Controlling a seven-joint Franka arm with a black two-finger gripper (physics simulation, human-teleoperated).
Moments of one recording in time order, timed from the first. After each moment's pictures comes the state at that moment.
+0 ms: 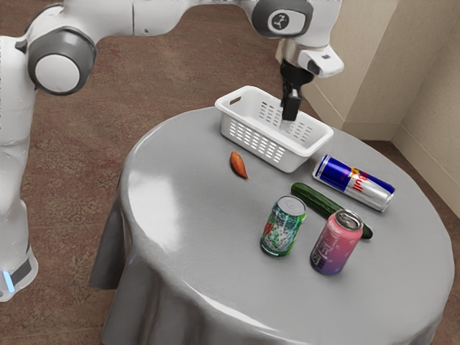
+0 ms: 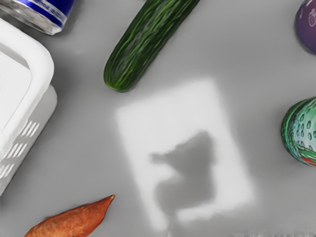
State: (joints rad) arm -0.09 0.17 0.04 -1.29 0.06 1.54 0.30
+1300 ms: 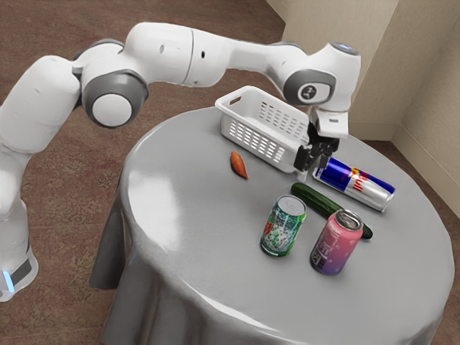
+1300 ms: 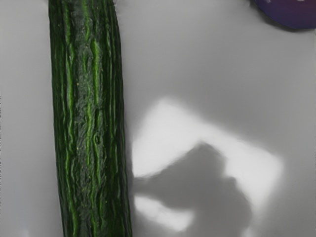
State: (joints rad) arm -0.07 0.50 0.04 -1.19 -0.07 1.79 1.04
